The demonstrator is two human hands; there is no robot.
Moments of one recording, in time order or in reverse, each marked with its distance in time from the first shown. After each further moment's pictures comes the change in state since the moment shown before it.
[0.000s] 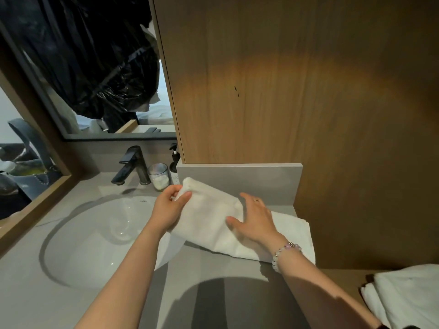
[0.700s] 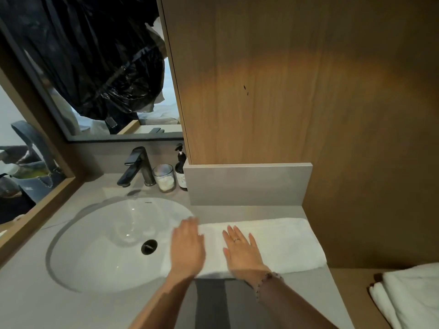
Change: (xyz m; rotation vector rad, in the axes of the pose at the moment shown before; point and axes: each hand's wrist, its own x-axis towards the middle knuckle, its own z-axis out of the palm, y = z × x) left_hand -0.036 -0.089 0.037 0.899 -0.009 0.285; right_hand -0.022 -0.006 0.095 -0.329 -0.268 -0.079
